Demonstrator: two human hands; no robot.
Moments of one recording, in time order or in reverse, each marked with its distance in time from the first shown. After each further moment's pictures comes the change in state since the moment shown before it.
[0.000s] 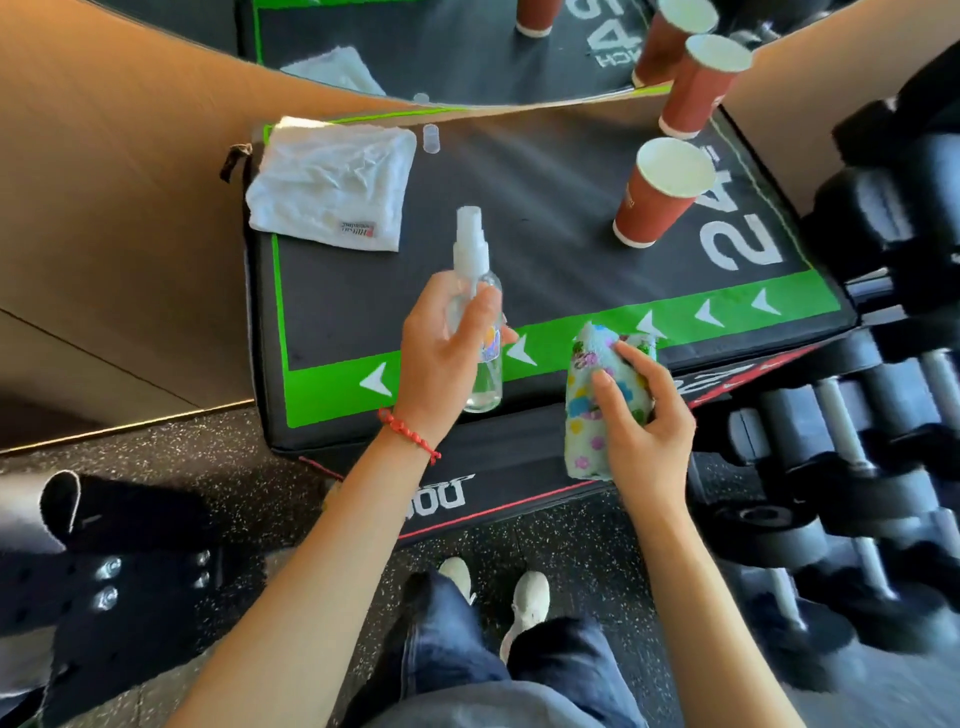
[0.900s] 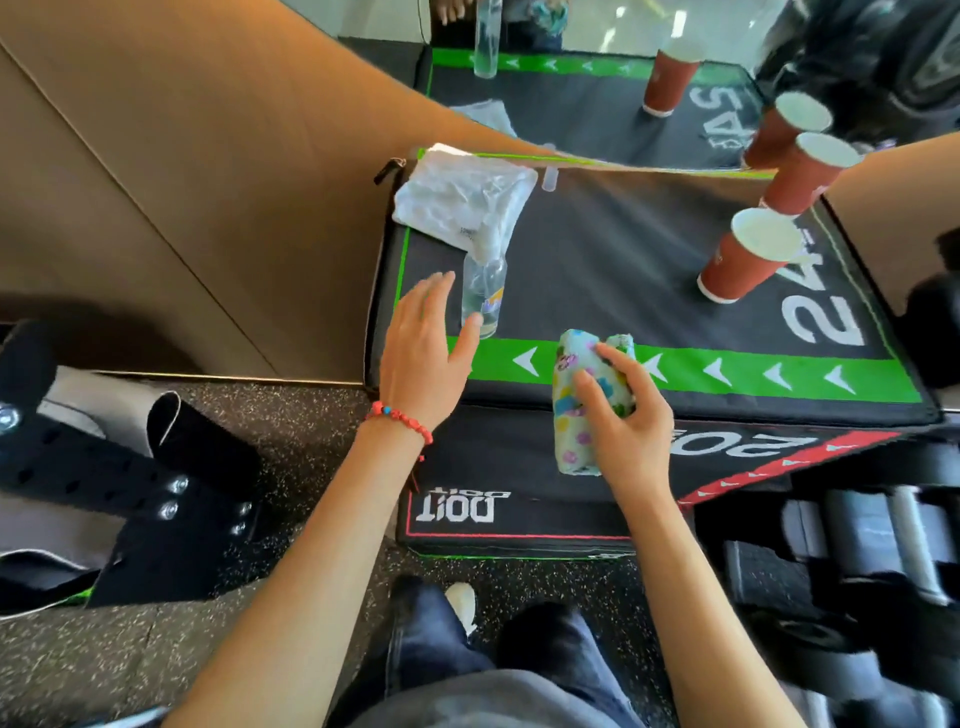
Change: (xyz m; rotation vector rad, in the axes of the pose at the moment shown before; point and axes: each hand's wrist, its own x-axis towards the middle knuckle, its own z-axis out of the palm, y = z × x) left_hand -0.034 -0.005 -0.082 0.880 0.245 0.174; right_hand -0.015 -0.016 0.038 -0.057 -0.319 -0.106
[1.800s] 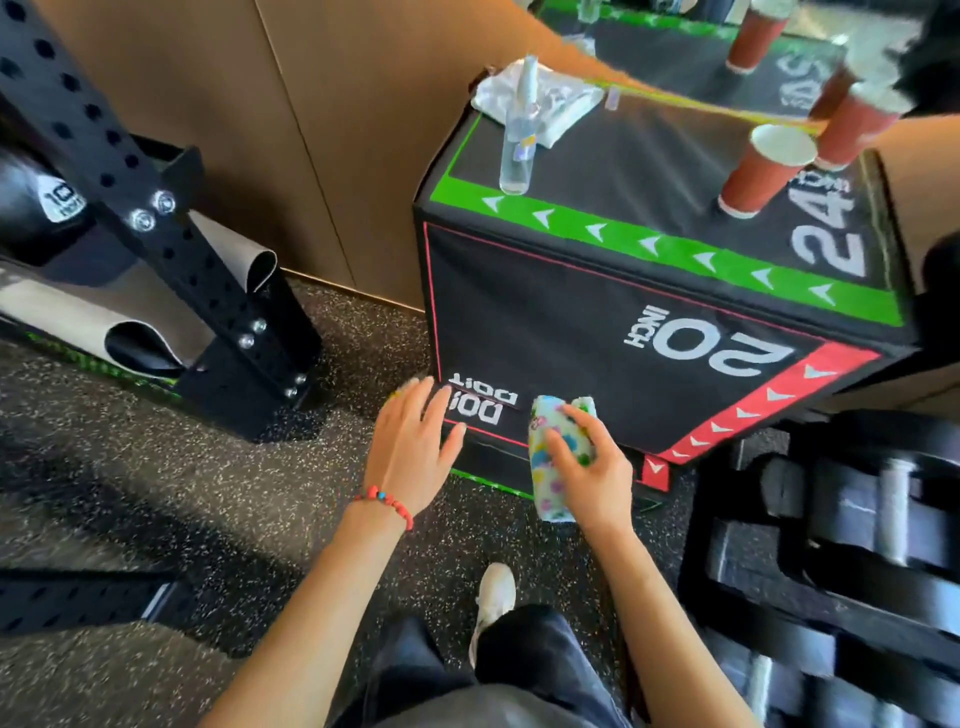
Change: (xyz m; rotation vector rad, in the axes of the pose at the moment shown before) left_hand -0.300 0.050 0.022 0.492 -0.157 -0.194; right_hand -0.154 0.102 -0.128 -0.194 -0.421 0.072
